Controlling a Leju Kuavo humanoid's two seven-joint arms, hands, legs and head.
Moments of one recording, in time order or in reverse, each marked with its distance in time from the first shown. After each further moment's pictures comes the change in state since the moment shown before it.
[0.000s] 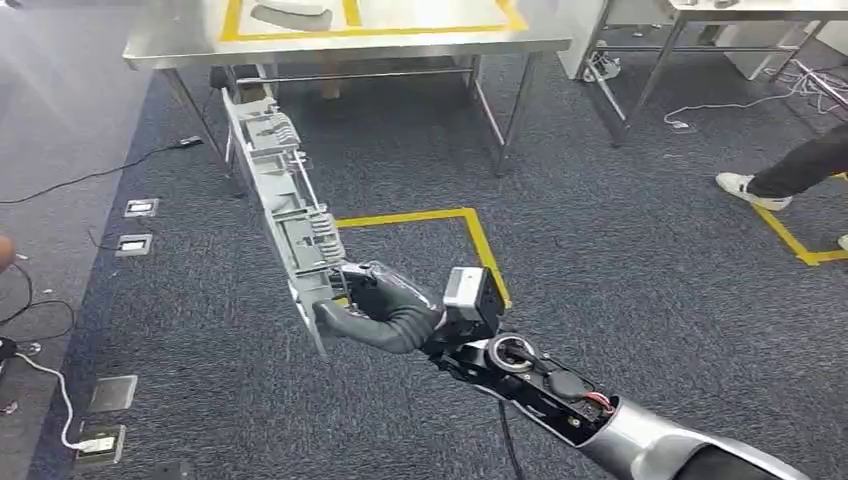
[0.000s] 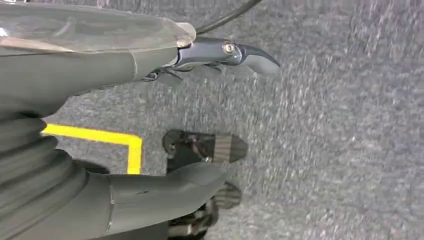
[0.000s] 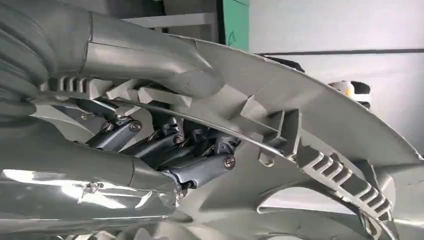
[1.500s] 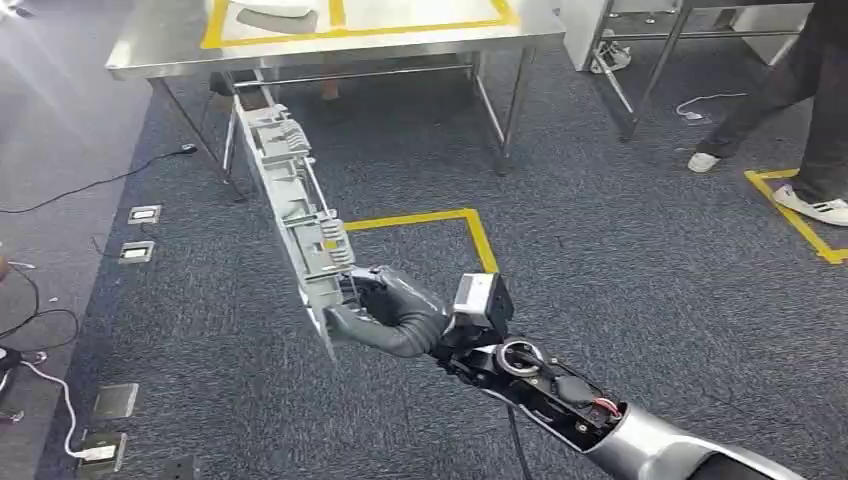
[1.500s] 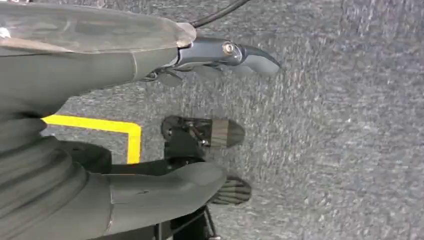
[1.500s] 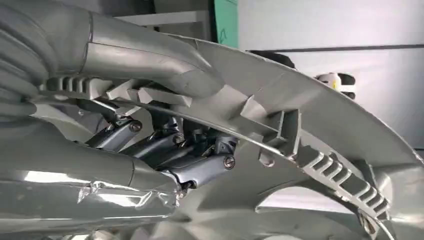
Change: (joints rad) left arm 0.005 0.001 0.000 -0.005 0.000 -0.006 0.019; right arm 0.013 0.003 -0.003 0.011 0.015 0.022 -0.012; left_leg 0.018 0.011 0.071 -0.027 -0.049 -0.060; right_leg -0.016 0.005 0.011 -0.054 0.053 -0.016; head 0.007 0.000
